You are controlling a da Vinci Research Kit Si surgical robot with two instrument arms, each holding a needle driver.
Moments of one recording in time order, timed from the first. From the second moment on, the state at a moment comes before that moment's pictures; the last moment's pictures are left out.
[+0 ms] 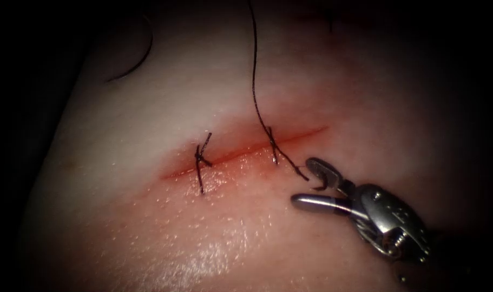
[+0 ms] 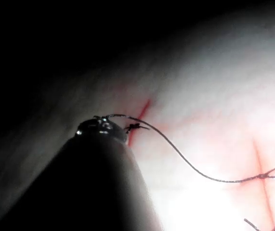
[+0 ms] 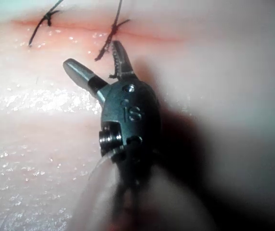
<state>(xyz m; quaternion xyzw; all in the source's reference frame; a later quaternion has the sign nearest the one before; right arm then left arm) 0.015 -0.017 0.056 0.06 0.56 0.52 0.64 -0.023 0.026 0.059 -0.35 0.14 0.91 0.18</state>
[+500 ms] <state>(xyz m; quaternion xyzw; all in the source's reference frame) 0.011 -0.014 0.053 0.04 0.55 0.49 0.67 -0.022 0.020 0.052 -0.42 0.13 0.86 0.26</state>
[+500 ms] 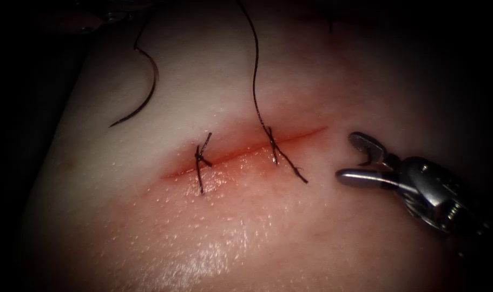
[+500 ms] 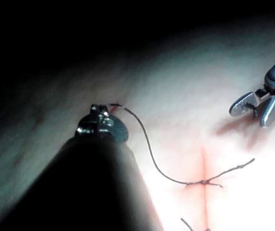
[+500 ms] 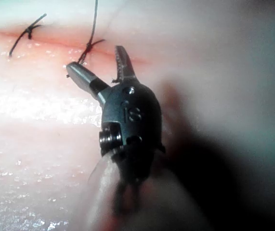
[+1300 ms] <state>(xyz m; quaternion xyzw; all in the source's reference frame) 0.019 -0.010 0.055 0.05 0.53 0.45 0.72 -0.022 0.016 0.045 -0.55 0.03 0.75 0.37</state>
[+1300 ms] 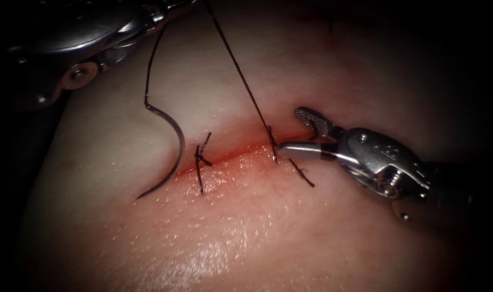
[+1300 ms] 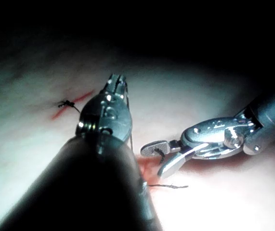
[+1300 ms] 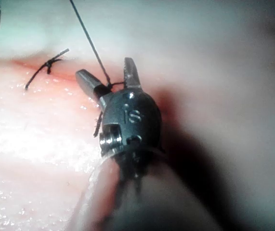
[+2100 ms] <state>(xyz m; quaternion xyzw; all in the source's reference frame) 0.026 -0.009 0.057 0.01 0.52 0.35 0.78 -0.023 0.016 0.044 -0.56 0.03 0.74 0.37</state>
